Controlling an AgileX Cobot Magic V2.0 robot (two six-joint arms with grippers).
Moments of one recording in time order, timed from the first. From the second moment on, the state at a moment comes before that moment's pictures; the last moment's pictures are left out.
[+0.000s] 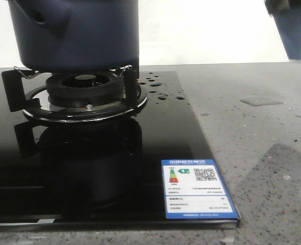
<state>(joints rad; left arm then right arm) -0.12 0.83 -0.87 -1.61 0.61 1.54 0.60 1.13 -0.74 -1.30 0.54 1.18</state>
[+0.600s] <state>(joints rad) -0.12 0.83 -0.84 -1.61 0.68 1.54 0.59 1.15 -0.50 -1.78 0.65 1.85</state>
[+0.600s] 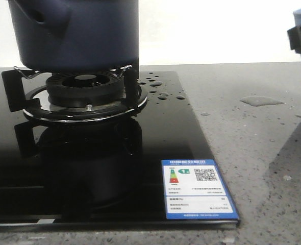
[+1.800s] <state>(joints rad) -0.13 0.92 -0.84 -1.63 0.72 1.54 0.59 1.05 -0.58 -1.78 0.63 2.11</state>
